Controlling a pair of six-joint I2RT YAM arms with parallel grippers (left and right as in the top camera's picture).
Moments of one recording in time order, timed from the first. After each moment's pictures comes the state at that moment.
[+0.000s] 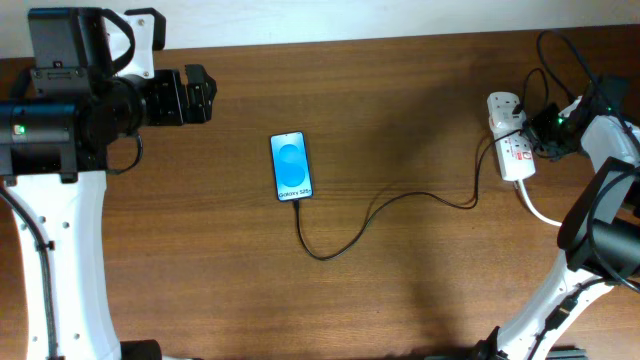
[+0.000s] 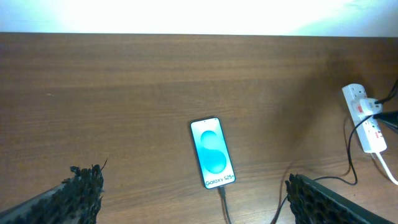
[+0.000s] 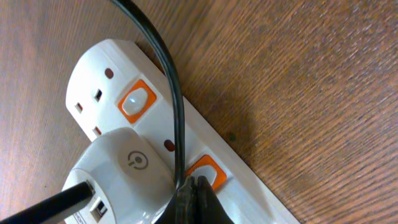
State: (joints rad) left arm -0.02 1.62 2.09 -1.27 0.25 -0.04; right arm -0.49 2.18 1.59 -0.56 -0.38 0.53
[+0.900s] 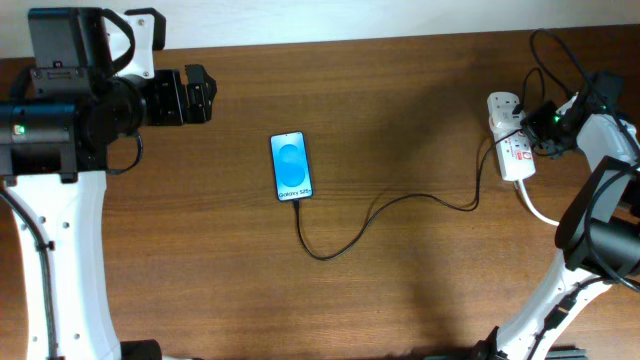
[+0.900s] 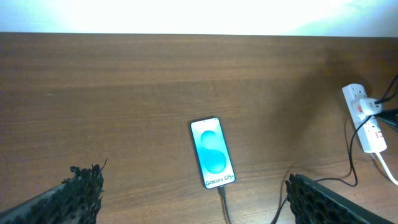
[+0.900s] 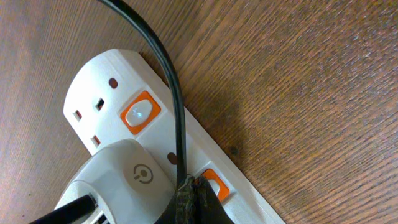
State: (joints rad) left arm -0.02 1.62 2.09 -1.27 0.25 -0.04; right arm -0.47 2.18 1.59 -0.53 -0.33 0.49
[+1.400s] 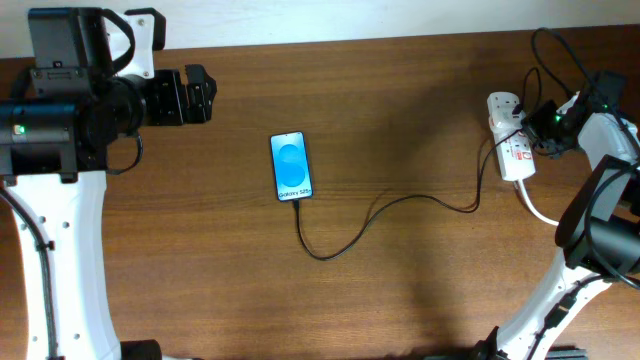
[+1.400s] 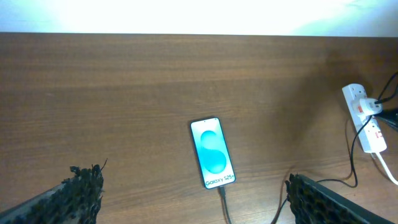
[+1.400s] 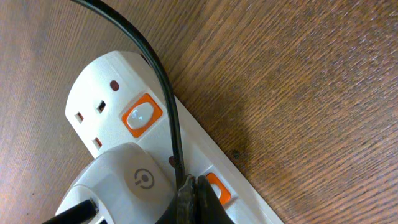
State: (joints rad) left arm -0.02 1.62 2.09 -1.27 0.25 -0.04; right arm -0.48 2.20 1.61 -0.55 -0.35 0.49
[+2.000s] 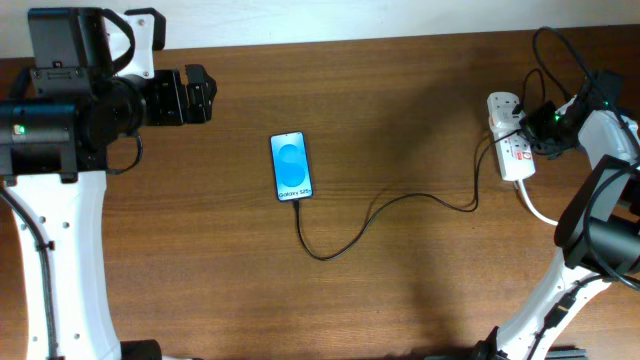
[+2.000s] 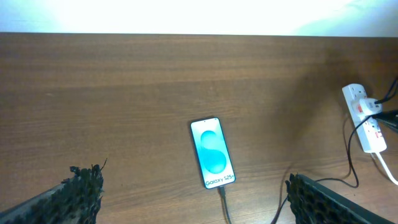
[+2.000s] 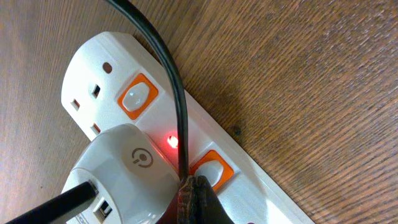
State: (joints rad) left arm -0.02 1.62 2.09 -1.27 0.25 -0.04; right arm -0.47 2.20 1.63 -0.62 -0.36 0.54
